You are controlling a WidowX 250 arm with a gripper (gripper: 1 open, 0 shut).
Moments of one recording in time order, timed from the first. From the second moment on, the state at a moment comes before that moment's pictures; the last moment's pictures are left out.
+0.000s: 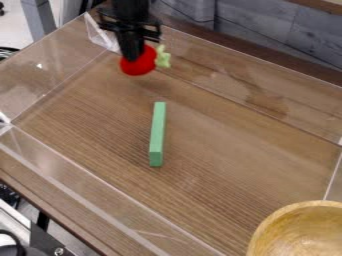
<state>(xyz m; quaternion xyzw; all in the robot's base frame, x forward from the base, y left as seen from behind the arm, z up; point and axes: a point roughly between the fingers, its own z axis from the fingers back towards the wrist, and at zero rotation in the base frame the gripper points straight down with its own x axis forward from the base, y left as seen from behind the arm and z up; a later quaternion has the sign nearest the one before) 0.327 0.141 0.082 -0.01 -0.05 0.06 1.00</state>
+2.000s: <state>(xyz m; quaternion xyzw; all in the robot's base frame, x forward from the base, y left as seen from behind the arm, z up) 0.329 0.196 0.054 -0.02 0.00 0.14 0.99</state>
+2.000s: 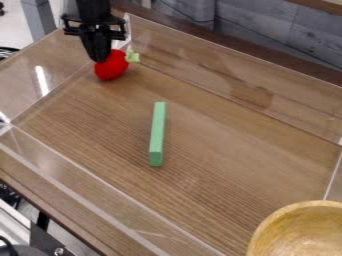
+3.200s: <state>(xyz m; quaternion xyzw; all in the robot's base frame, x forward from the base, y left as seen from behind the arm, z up) 0.335 0.198 0.044 -0.03 0.01 0.15 0.99</state>
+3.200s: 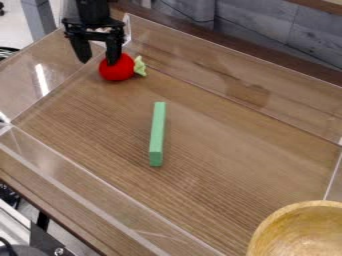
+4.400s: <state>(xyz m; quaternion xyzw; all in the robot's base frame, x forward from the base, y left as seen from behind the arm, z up) 0.345 0.199 0.023 -0.01 0.02 0.15 0.99</state>
